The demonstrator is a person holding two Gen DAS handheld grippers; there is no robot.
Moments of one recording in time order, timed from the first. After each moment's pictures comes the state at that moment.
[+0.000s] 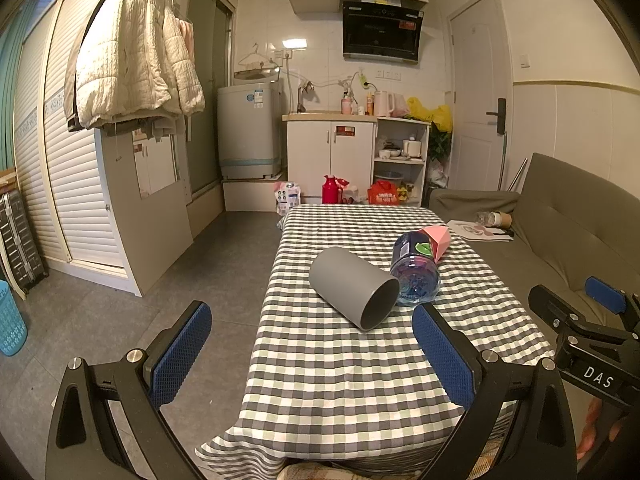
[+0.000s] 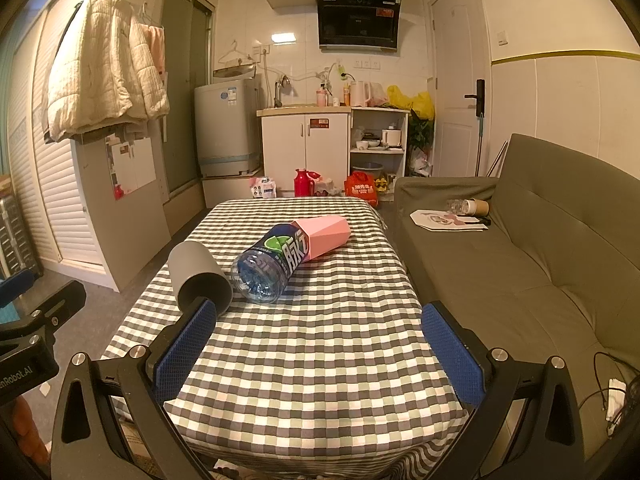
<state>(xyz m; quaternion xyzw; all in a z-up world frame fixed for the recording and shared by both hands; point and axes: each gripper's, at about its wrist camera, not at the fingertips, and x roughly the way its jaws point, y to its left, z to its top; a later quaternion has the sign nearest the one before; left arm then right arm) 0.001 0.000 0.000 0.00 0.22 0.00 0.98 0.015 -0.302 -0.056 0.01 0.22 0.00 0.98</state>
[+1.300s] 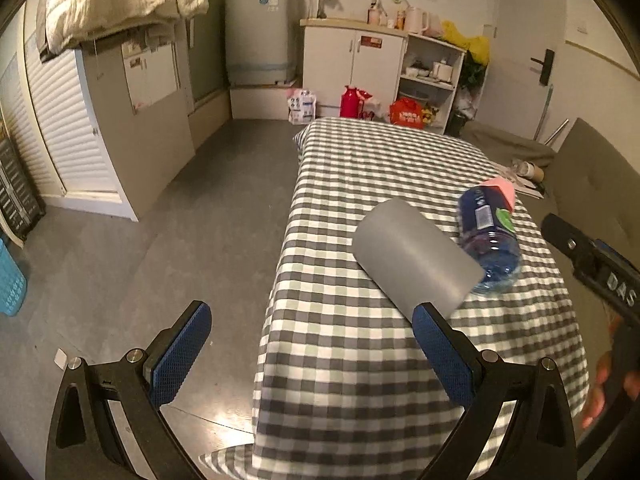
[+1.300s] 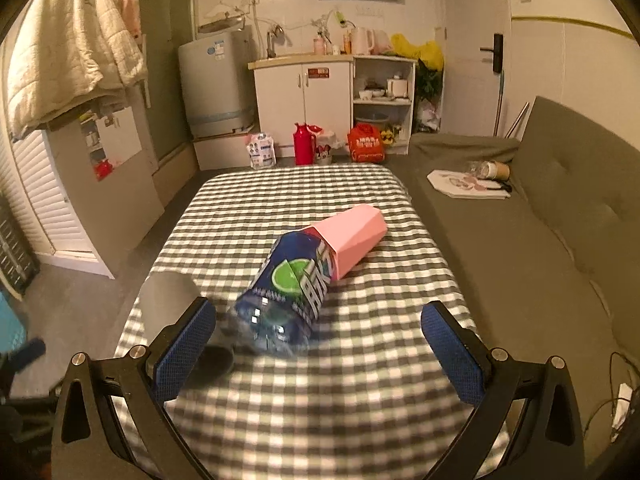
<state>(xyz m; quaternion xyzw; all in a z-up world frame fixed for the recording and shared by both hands) 0.132 0.040 -0.047 -0.04 0.40 0.02 0.91 0.173 -0.273 -0.058 0.03 0.34 -0.01 0.94</state>
